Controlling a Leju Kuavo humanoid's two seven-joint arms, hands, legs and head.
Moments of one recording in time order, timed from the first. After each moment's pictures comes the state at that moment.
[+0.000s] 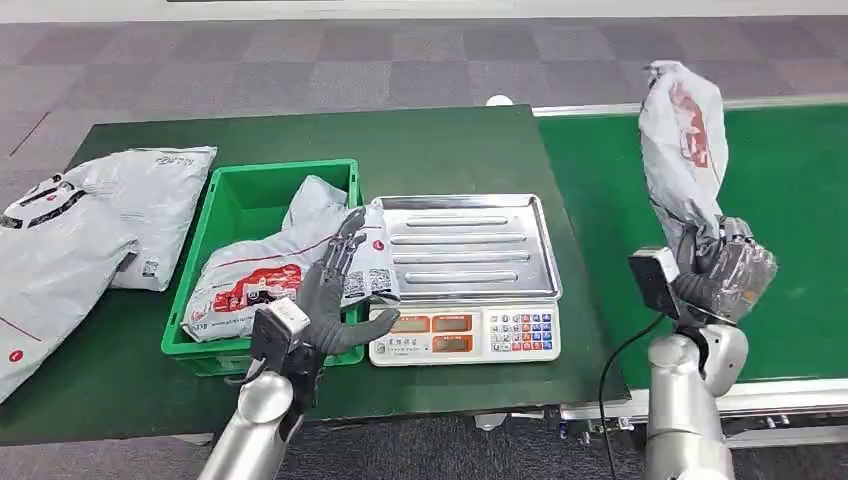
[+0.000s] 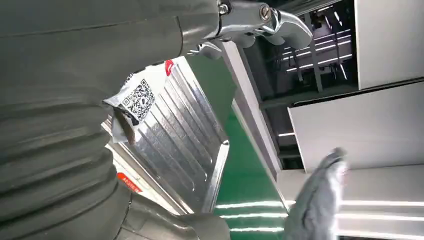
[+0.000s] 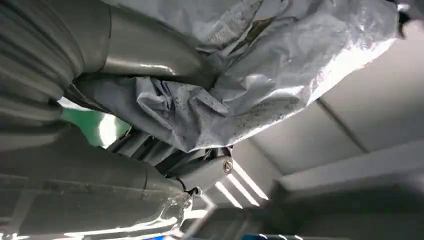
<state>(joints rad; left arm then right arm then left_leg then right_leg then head) -0.27 -0.24 -0.32 -1.22 -0.16 -0.17 -0.60 -0.34 0.06 -0.40 -1.24 0.89 -0.70 -0.54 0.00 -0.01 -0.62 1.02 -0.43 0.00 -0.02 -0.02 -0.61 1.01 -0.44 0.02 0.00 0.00</state>
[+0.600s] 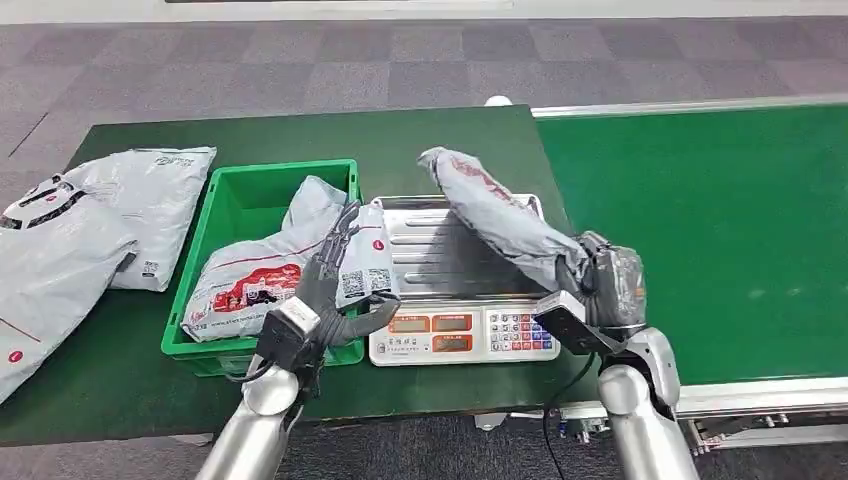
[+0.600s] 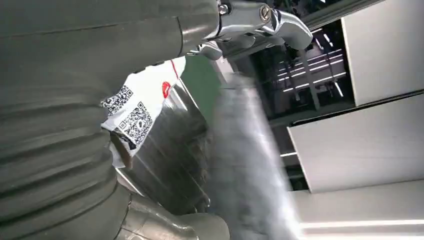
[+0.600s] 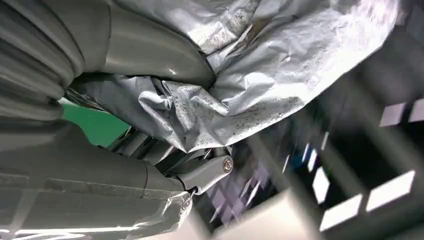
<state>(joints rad) -0.31 -0.24 -0.32 -1.16 -0.22 -0.07 -0.66 -0.16 0.01 0.03 -1.47 0.83 -0.15 -0.43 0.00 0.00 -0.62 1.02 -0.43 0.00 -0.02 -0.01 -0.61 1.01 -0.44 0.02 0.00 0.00</state>
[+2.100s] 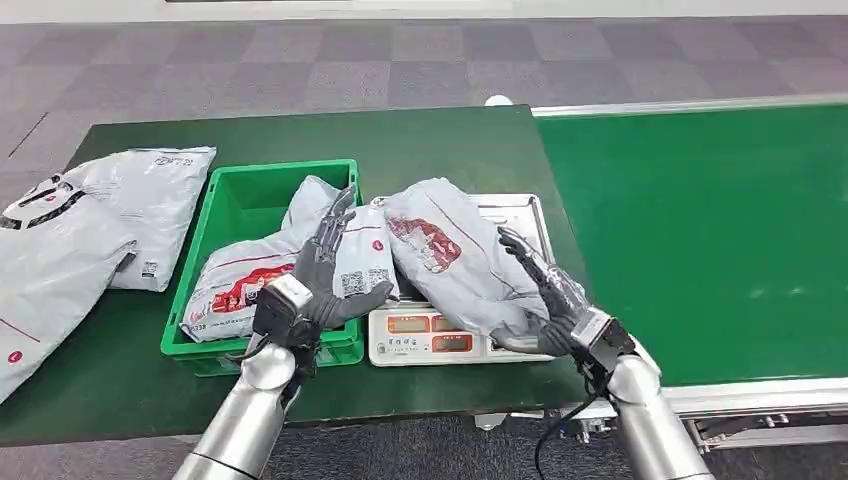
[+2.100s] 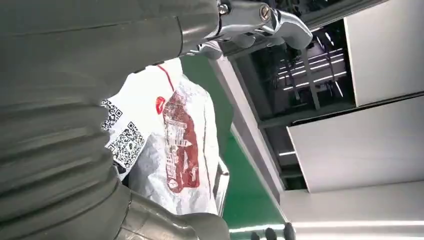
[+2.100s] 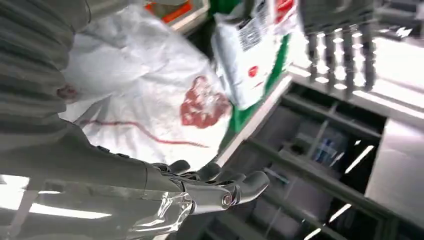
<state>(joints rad) -0.40 -0.22 -0.32 -1.05 -0.16 -0.07 -0.68 -0.20 -0.09 0.16 -1.41 0.22 0.41 -0.62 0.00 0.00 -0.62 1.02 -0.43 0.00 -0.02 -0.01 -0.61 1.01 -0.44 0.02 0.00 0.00</state>
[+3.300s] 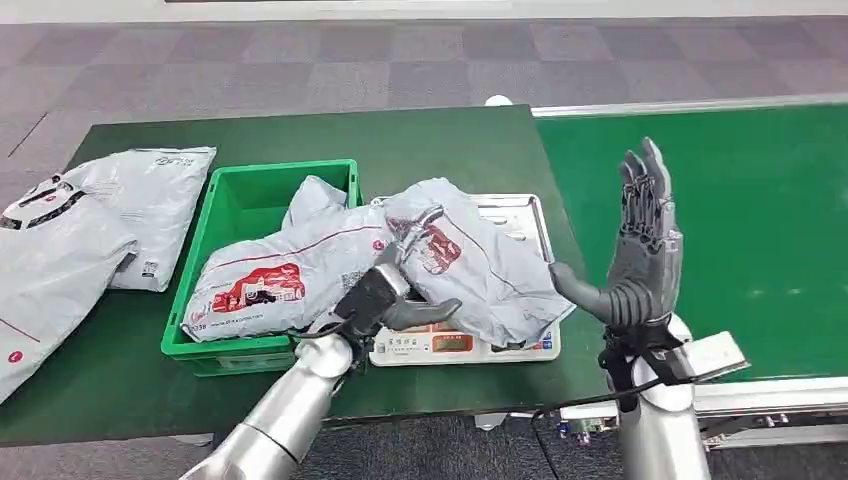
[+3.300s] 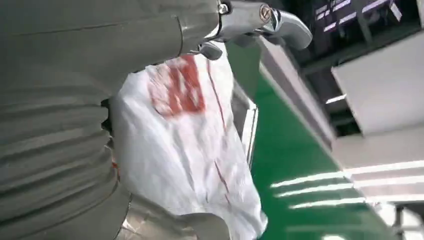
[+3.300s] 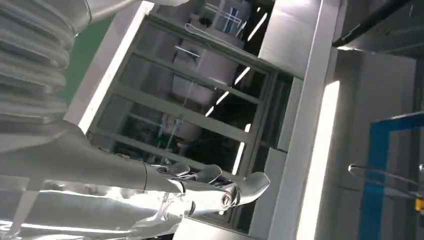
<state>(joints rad) -0.56 -0.35 -0.44 -0.75 -0.28 -0.09 -0.56 -0.18 0.08 0.03 -1.76 0.16 0.10 -0.70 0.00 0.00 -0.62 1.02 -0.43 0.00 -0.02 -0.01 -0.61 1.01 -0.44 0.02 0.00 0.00</state>
